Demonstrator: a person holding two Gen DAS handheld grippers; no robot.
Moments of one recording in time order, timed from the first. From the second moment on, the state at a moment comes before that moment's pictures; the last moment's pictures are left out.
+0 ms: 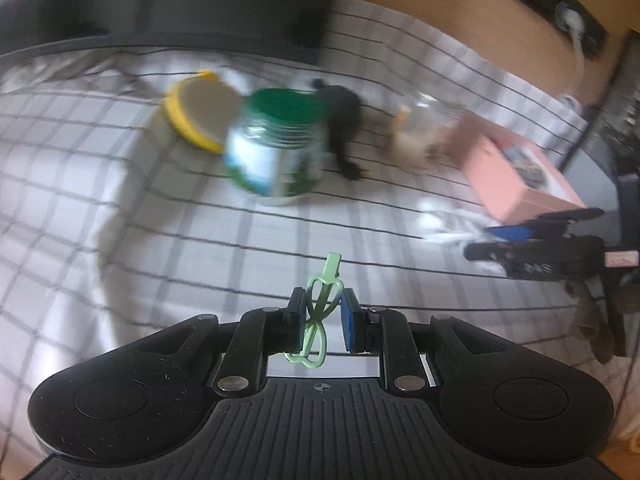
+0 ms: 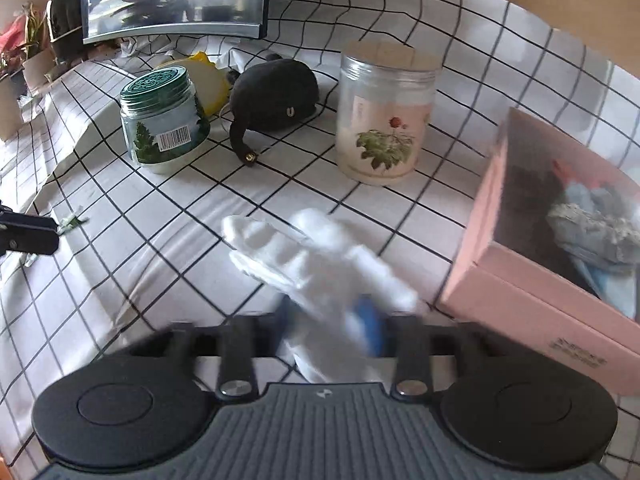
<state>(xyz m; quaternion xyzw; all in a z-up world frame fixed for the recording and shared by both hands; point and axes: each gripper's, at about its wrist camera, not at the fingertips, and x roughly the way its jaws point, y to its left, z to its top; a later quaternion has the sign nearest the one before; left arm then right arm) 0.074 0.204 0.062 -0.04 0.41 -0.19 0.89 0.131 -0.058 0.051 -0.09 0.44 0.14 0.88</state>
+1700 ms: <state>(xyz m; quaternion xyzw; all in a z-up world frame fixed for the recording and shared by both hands) 0.187 0.001 0.096 -0.05 0.37 -0.33 0.87 0.174 -0.210 0.151 0.02 0.34 -0.05 0.94</state>
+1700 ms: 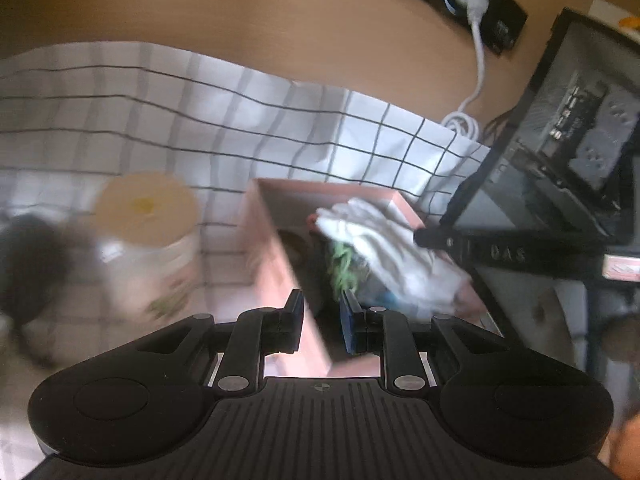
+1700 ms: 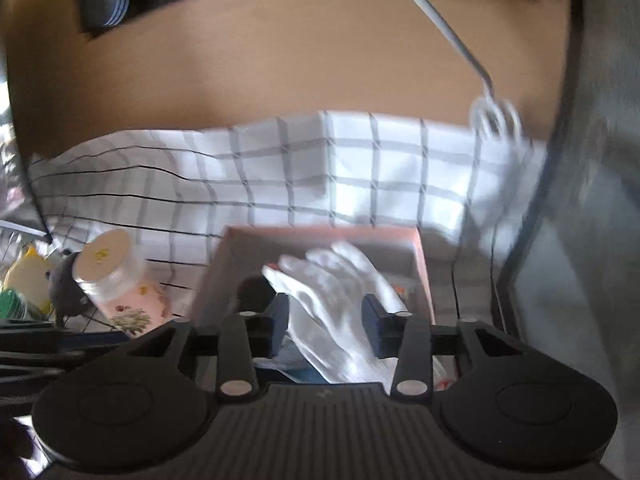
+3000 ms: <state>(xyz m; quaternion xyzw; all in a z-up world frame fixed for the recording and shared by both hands) 0.334 0.314 0.064 -0.13 0.45 -0.15 0.87 0.341 0.093 0.072 0.09 0.50 0.17 0.84</state>
